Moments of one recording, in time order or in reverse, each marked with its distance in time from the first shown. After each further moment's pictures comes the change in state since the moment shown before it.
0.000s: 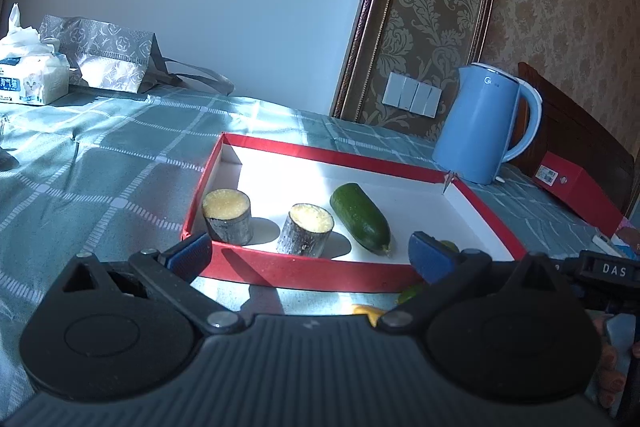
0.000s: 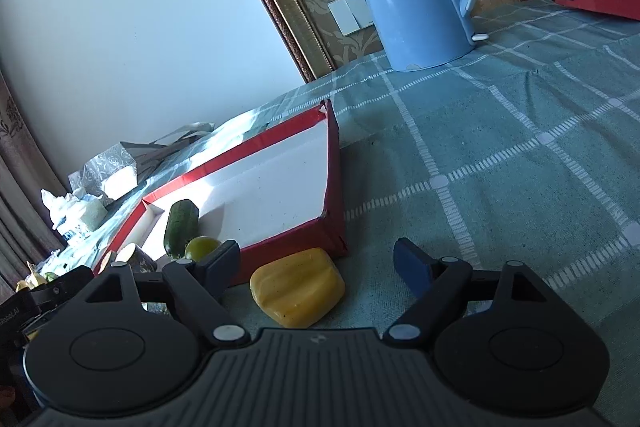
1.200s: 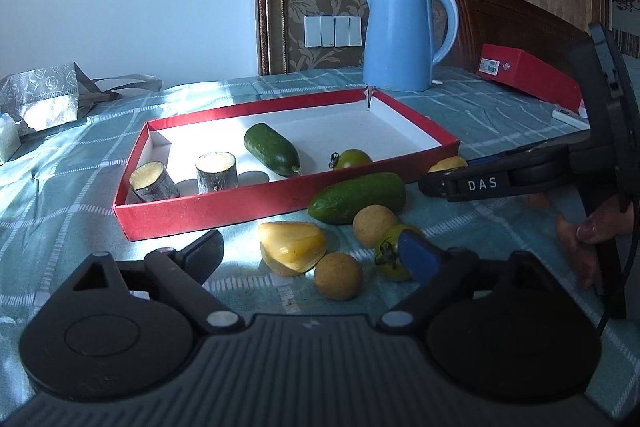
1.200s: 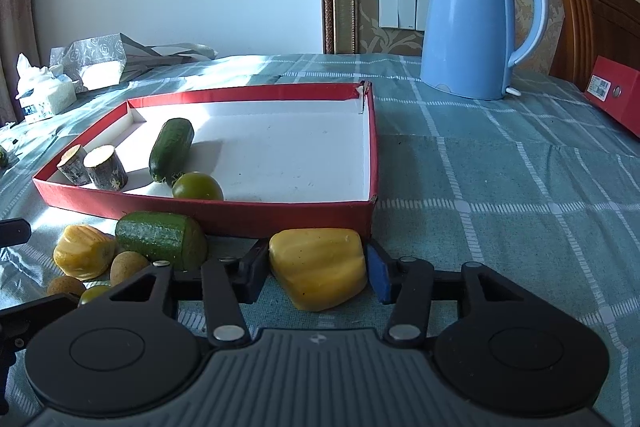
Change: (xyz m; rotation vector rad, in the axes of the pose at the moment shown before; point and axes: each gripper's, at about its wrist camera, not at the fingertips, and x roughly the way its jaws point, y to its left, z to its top) left arm -0.024 -0.059 -0.030 0.312 0.118 -0.070; right arm 0.013 0.053 -0.012 -0.362 0.081 -0.160
